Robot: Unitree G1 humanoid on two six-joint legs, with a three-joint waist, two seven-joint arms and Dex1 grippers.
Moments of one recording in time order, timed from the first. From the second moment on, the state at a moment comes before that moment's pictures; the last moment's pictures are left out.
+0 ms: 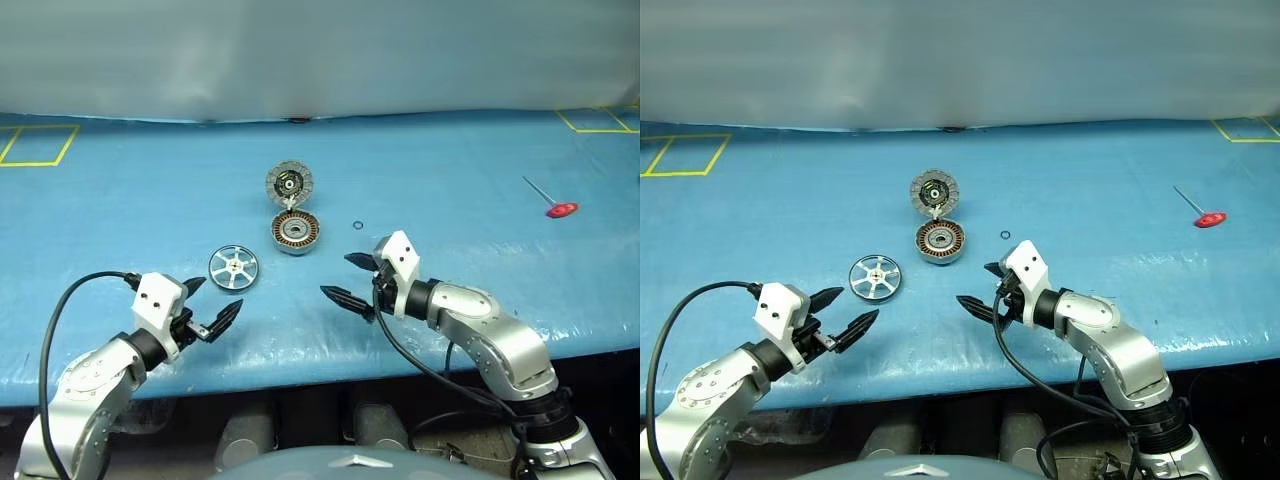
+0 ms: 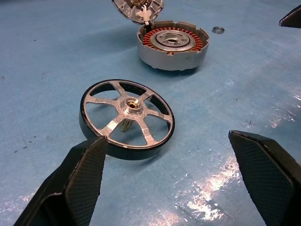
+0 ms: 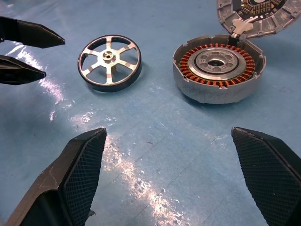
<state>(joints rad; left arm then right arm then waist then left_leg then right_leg) 0.34 0.54 0.17 -0.59 -0.41 0.52 -0.52 -0.14 -0.47 0.18 -0.41 0.40 0.66 0.62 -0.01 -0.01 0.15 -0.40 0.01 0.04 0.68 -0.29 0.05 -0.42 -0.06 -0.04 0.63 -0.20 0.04</state>
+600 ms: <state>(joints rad) 0.35 0.53 0.15 -0.59 -0.36 0.50 -0.52 -0.11 -0.44 0.19 -0.41 0.34 0.59 0.59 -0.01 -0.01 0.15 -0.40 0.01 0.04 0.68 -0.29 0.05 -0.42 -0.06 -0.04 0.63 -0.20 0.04</state>
